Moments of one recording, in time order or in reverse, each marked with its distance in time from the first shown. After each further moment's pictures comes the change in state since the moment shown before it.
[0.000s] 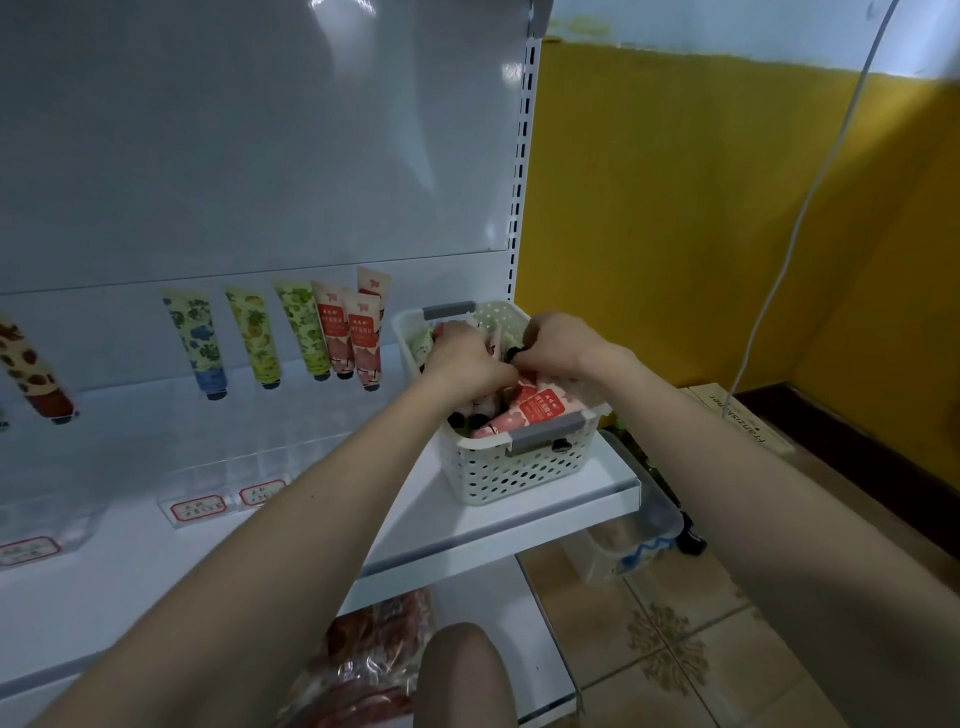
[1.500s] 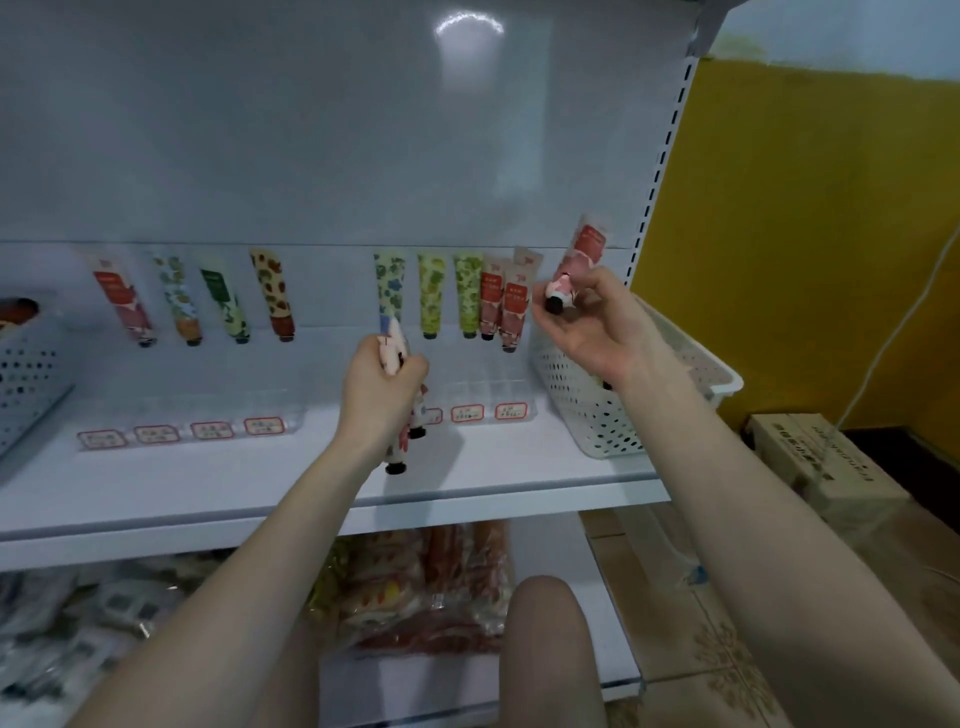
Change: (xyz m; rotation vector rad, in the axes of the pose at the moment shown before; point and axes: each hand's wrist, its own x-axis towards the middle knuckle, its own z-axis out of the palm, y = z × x) left_hand -0.159 -0.125 -0.085 -0.591 0.585 -0.191; right_hand -0.070 -0.109 0.045 1.947 -0.277 0.024
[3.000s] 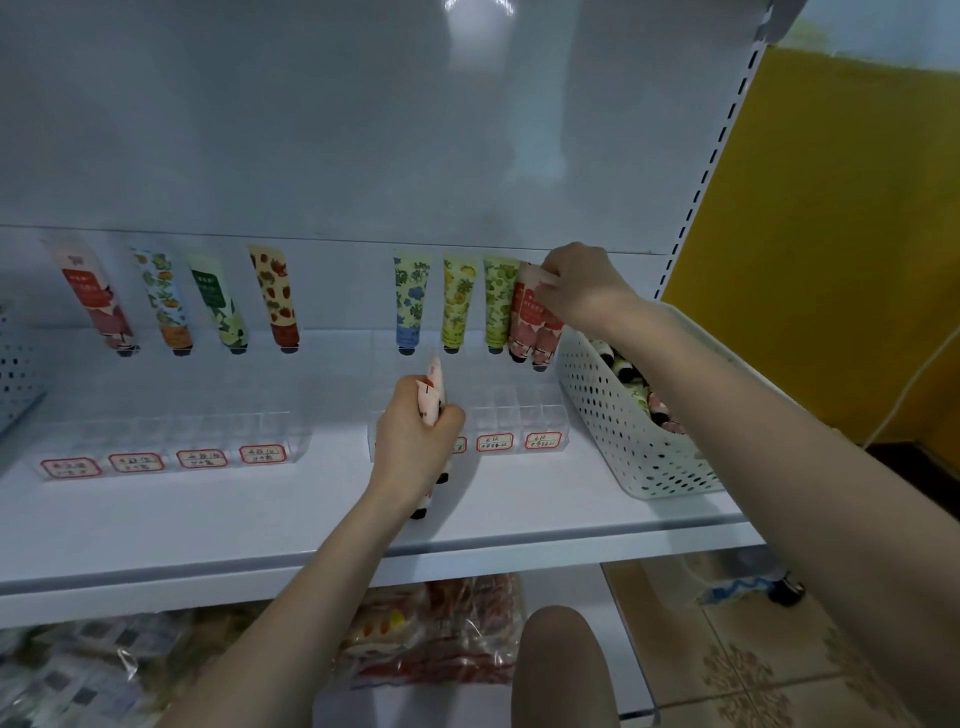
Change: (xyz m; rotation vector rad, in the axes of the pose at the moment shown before) left_hand 0.024 -0.043 0.014 0.079 -0.049 -0.001; right_hand 0.096 0.002 0.041 -2.201 0.111 -0.377
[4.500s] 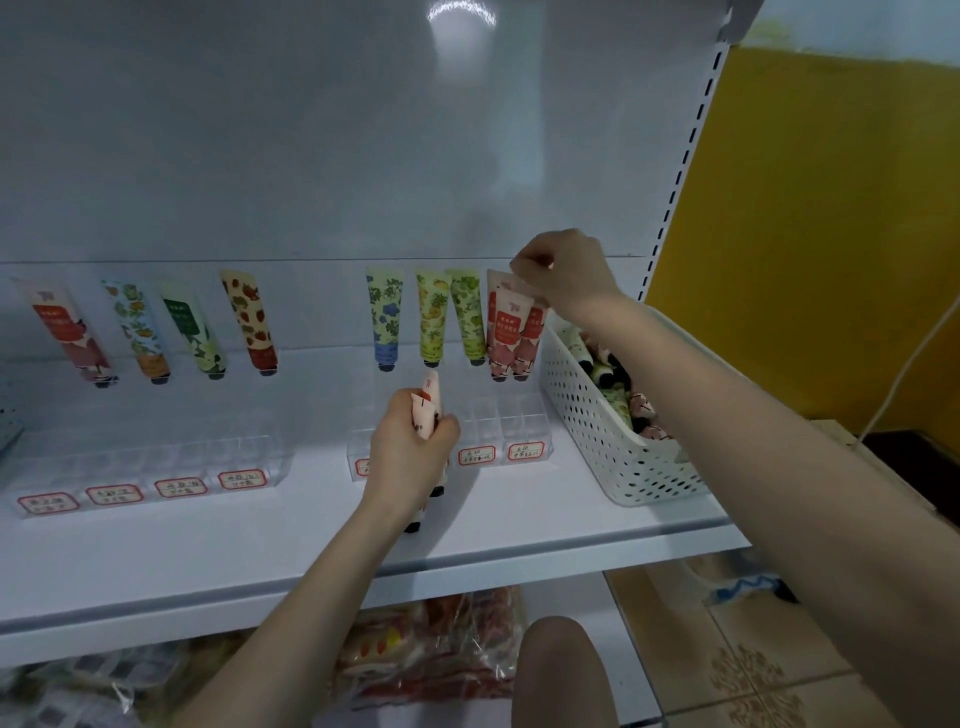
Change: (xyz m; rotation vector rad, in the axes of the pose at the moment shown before) left_hand 0.002 0.004 0.014 0.038 -0.014 0.015; right_hand 0.005 0.018 -0.005 0.379 0.252 -0.082
